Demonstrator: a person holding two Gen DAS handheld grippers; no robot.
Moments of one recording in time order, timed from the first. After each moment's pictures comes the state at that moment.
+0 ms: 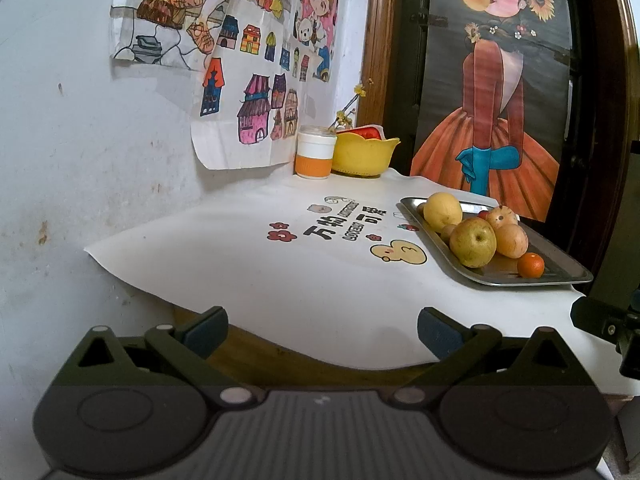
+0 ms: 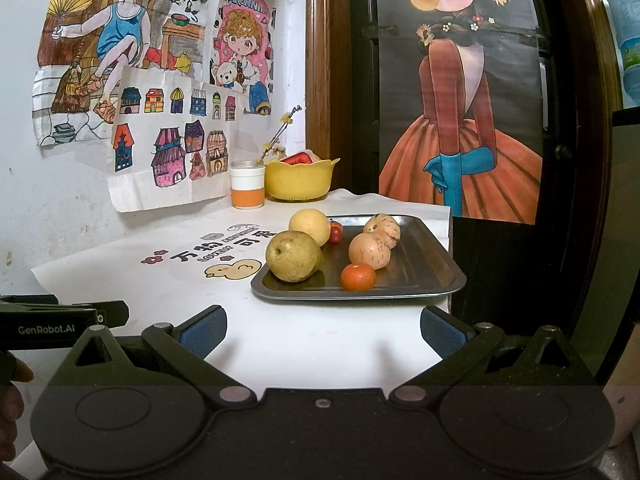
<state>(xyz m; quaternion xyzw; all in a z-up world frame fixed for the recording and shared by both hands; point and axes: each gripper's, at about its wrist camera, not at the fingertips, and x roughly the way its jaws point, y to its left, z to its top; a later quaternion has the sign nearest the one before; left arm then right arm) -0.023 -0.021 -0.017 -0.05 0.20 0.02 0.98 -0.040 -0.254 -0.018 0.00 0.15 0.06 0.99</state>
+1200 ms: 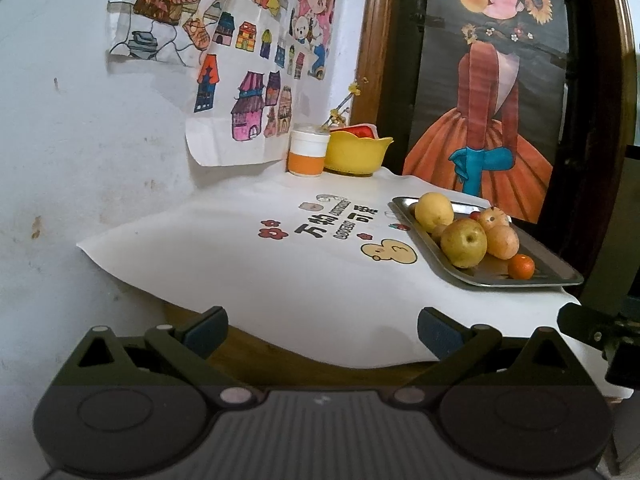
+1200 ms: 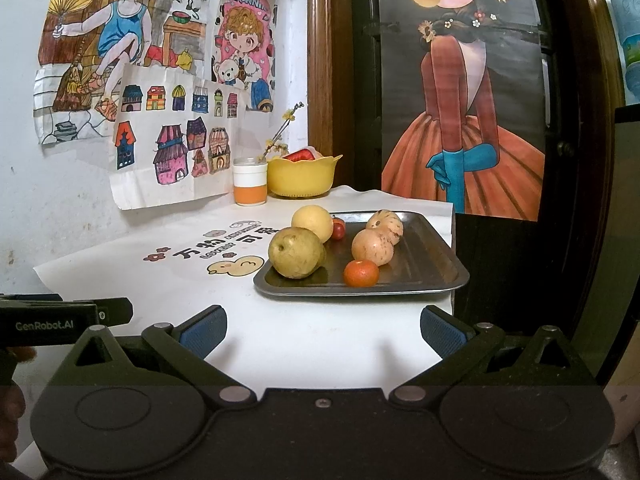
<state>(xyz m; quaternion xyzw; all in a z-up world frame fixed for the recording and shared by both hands) -0.026 -0.024 -0.017 -0.06 0.20 0.00 0.98 -0.039 -0.252 -0.019 0.00 0.15 0.06 0.99</state>
